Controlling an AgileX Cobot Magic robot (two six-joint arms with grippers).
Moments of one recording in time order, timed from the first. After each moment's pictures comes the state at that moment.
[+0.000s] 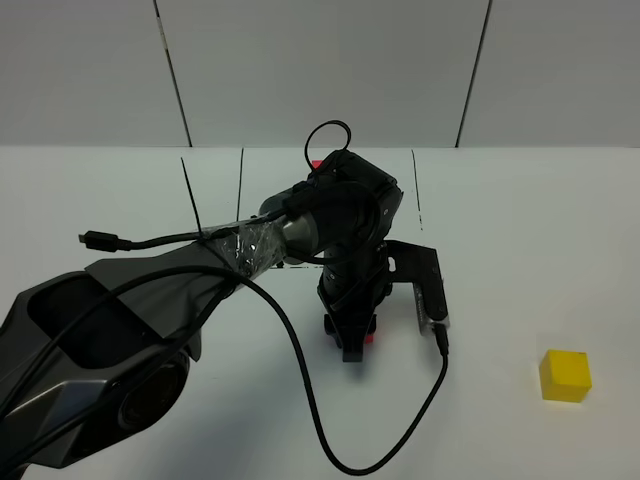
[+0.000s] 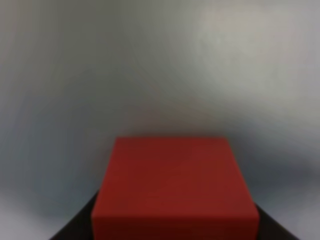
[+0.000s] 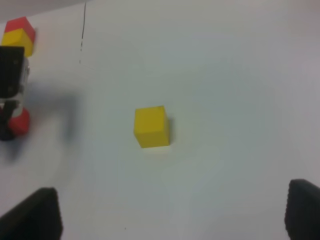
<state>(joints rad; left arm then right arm) -0.71 2.52 -2.11 0.07 1.14 0.86 0.00 -0.01 -0.49 0.04 1.06 0.06</state>
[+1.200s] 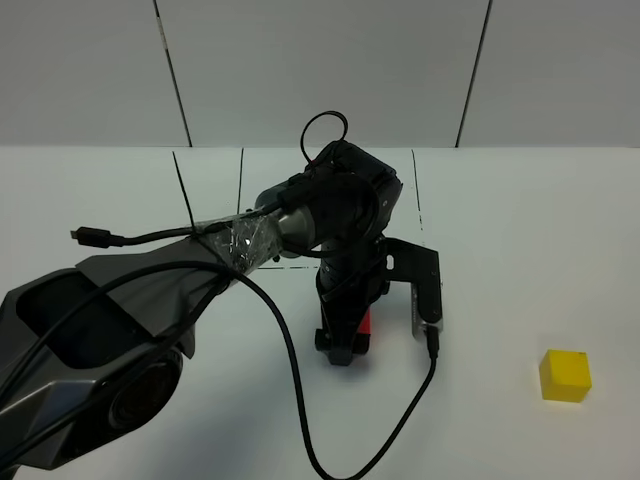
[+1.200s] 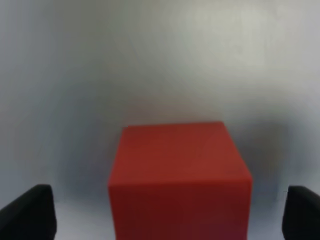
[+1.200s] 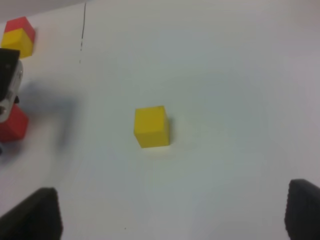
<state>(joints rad) -0.71 2.49 -2.12 0.07 1.18 0.96 0.00 -0.01 -0.49 0.04 1.06 0.06</state>
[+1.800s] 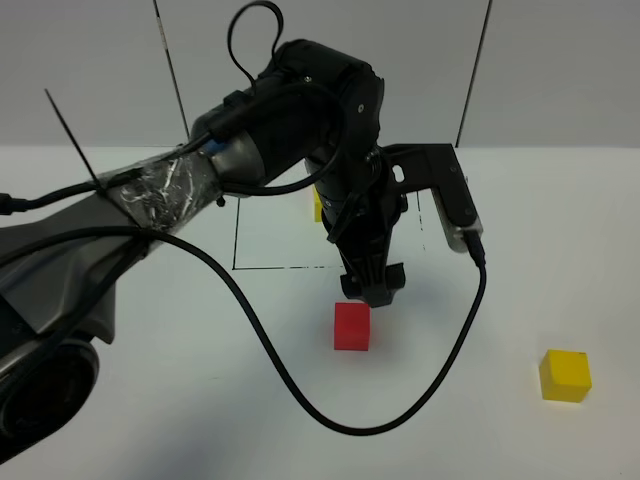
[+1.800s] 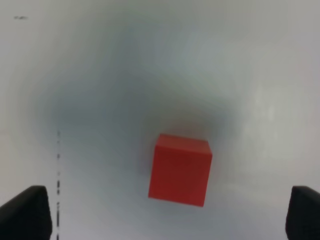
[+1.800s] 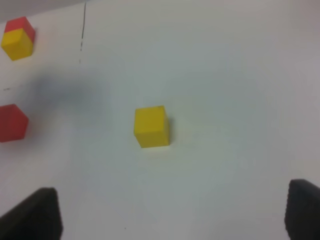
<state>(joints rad) -0.70 2.25 -2.12 -0.03 1.18 0.75 0.00 -0.01 -0.49 0.04 1.06 0.06</state>
